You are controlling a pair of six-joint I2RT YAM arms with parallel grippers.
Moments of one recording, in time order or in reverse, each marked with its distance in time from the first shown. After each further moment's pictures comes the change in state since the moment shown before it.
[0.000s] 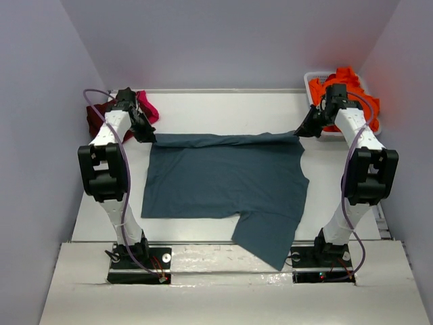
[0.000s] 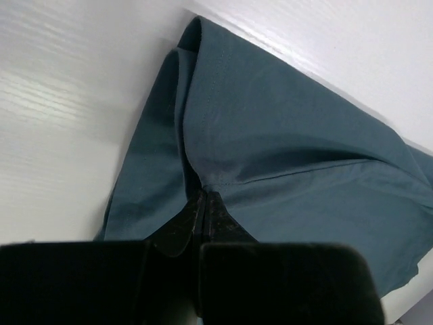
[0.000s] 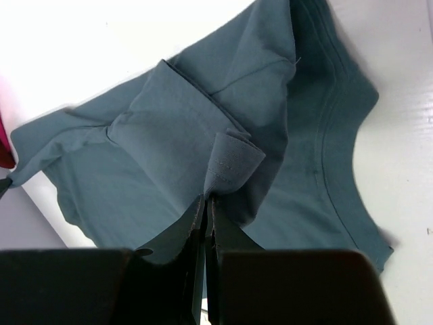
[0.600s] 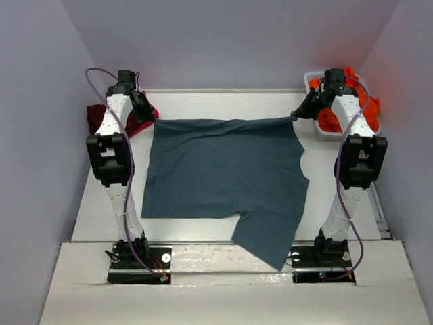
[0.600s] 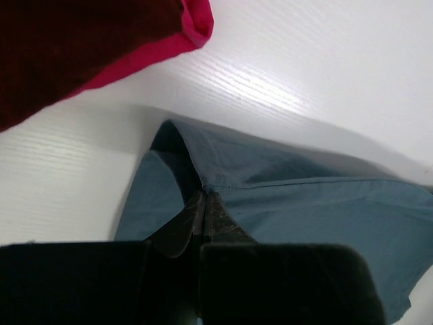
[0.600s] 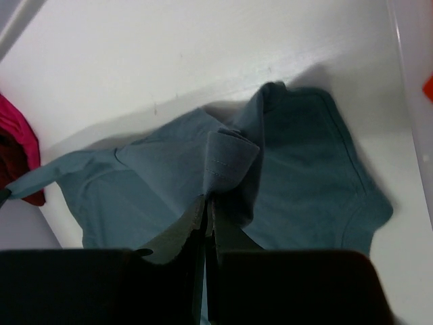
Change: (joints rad) left arm -0.001 0.267 0.454 -0.066 -0.016 0.050; right arm 0.000 0.249 0.342 0.040 0.003 0.038
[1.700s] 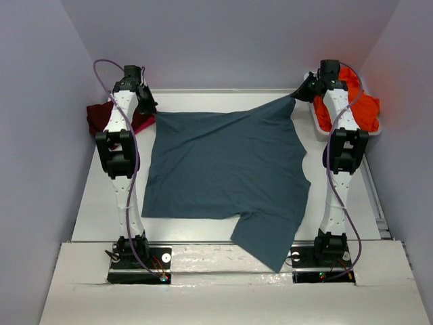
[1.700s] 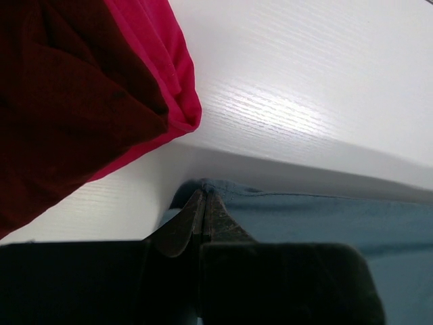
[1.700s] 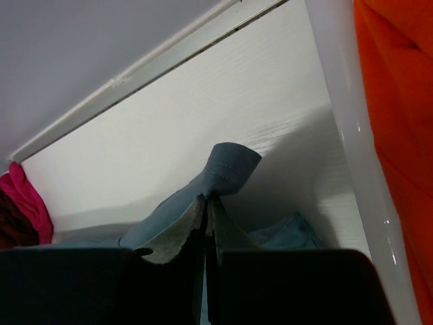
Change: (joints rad) left arm -0.022 0.165 0.222 0.013 -0.052 0.074; right arm 0.000 0.362 0.455 0.126 0.068 0.045
